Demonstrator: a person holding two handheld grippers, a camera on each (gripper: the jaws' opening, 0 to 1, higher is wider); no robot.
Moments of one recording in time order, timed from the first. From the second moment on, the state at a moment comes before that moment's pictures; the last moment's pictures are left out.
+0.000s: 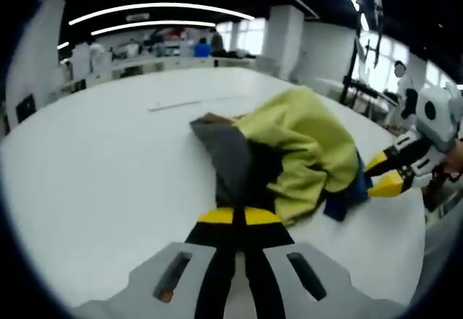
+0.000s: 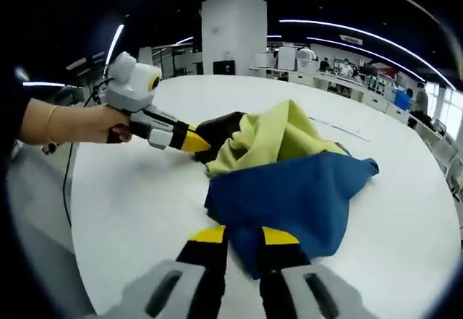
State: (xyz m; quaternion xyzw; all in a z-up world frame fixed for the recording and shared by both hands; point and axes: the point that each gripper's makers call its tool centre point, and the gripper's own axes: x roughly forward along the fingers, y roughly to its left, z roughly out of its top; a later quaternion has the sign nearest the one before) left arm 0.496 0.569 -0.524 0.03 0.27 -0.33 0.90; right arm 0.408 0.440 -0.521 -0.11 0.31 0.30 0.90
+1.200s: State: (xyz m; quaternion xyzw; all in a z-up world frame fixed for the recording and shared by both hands) left arm 0.510 0.590 -0.497 -0.02 0.25 -0.31 0.92; right arm 0.413 0.403 -0.476 -0.10 0.30 0.27 0.91
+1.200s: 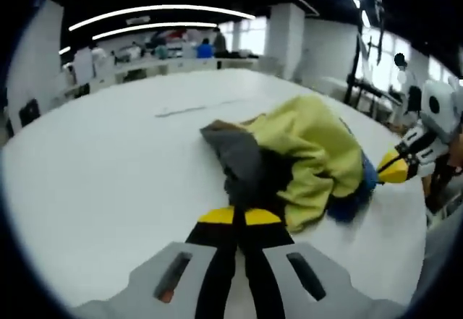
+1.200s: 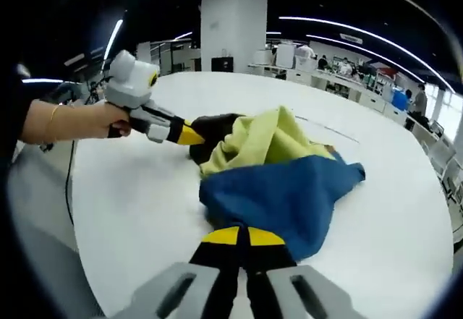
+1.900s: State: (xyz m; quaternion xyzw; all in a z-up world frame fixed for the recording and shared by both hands) left arm 0.536 0.657 -0.490 0.03 0.27 -0.24 0.93; right arm 0.475 0.229 -0.442 -0.11 0.30 0.05 0.95
